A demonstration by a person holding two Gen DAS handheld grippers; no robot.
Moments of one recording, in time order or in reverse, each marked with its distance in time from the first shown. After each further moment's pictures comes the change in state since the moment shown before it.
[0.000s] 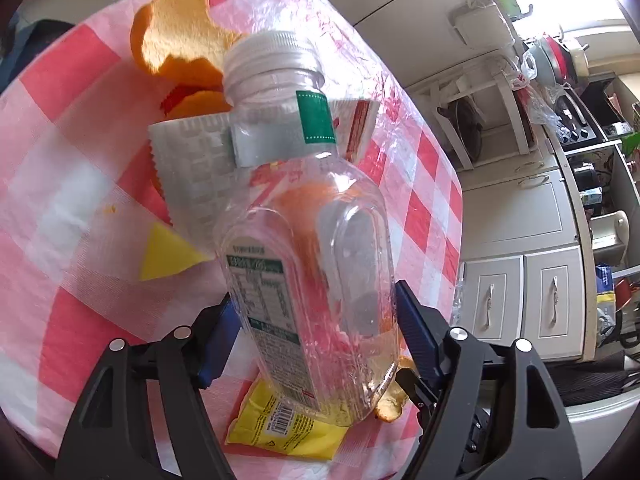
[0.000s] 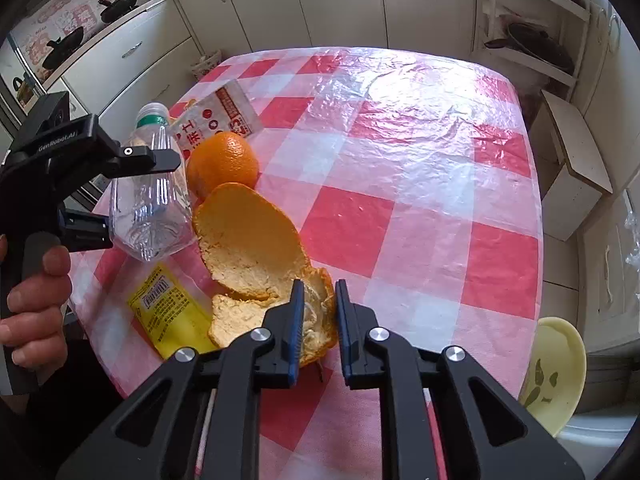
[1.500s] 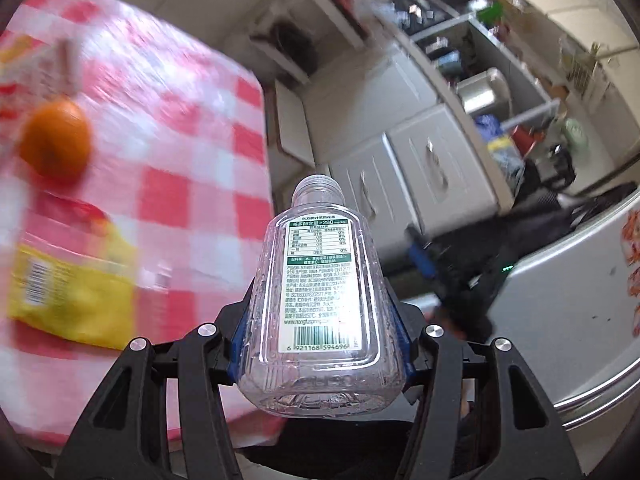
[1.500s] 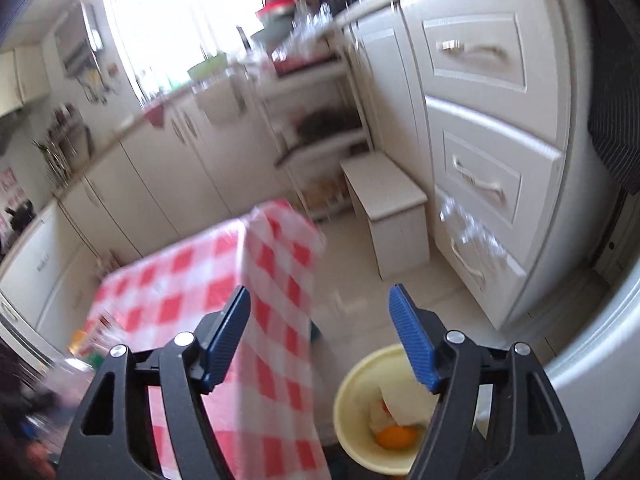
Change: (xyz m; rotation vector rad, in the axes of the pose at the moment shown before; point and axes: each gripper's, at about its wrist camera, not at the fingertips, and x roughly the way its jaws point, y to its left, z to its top) left arm 0.000 -0.133 -0.129 0.412 0.208 -0.383; right arm -0.183 -0.178 -0.070 0.514 -0.556 -0.285
